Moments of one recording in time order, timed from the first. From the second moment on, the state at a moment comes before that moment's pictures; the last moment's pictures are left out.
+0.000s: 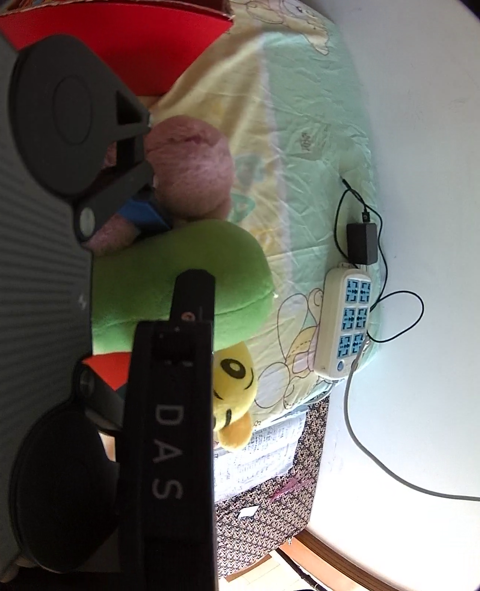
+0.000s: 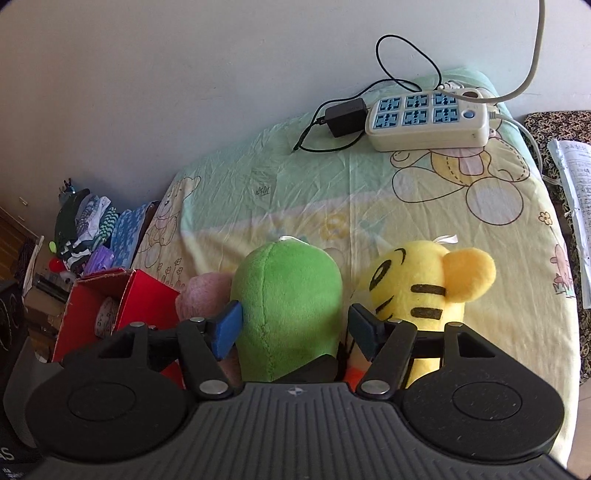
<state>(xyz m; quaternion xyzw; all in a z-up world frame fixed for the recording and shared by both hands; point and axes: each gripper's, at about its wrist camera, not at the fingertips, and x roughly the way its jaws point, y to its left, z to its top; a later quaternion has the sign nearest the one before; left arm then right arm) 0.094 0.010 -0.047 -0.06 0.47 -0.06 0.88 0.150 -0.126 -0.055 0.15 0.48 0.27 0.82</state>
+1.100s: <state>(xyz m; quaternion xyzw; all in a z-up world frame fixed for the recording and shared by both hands) -0.021 0.012 0.000 -0.06 0.45 -0.07 0.89 0.042 -0.118 -0.009 0.13 0.44 0.30 0.83</state>
